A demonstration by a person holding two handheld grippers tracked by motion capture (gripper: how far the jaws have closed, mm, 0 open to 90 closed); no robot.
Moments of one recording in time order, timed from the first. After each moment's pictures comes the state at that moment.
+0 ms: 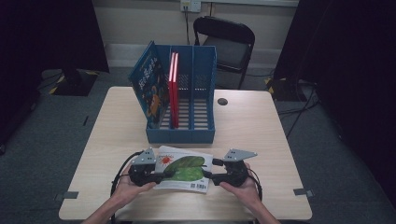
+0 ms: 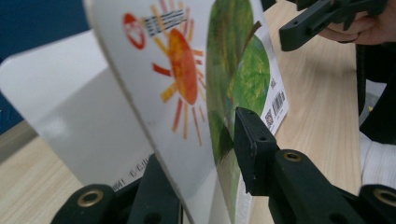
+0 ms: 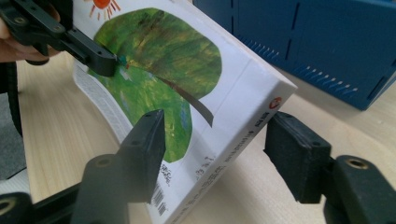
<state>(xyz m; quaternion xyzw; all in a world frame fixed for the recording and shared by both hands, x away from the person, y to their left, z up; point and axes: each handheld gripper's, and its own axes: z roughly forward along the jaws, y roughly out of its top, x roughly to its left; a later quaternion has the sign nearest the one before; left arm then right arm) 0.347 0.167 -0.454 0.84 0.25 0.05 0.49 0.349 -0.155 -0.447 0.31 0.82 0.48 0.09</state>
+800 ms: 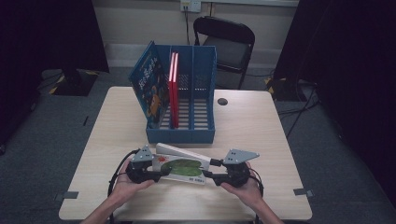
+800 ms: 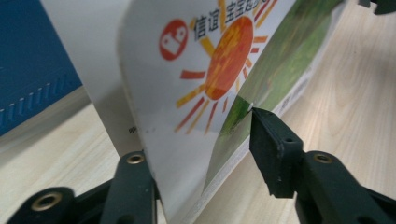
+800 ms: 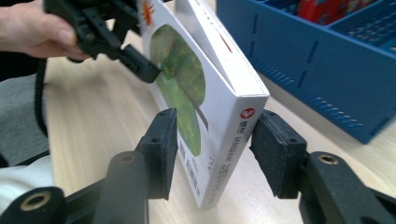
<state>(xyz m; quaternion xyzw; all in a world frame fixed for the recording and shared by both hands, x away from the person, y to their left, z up) 0.354 0.177 -0.461 0.83 0.30 0.08 0.46 0.339 -0.153 -0.427 0.25 0.83 0.49 0.10</state>
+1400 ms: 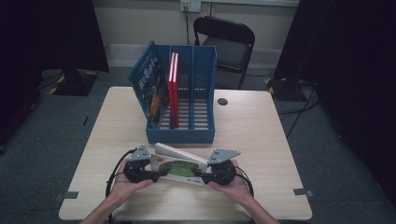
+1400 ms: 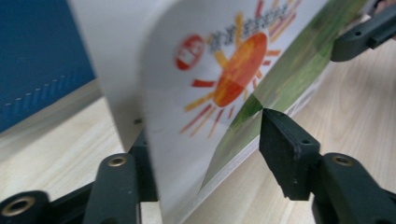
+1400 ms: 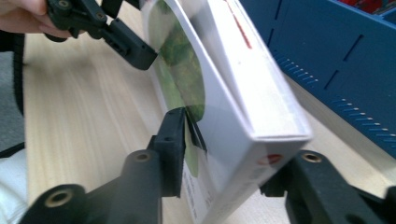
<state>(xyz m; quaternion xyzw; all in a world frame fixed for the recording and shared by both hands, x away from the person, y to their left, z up) 0.354 0.184 -0.459 0.82 0.32 0.08 0.46 0.350 -0.118 -0.440 0.23 0.86 0.45 0.10</state>
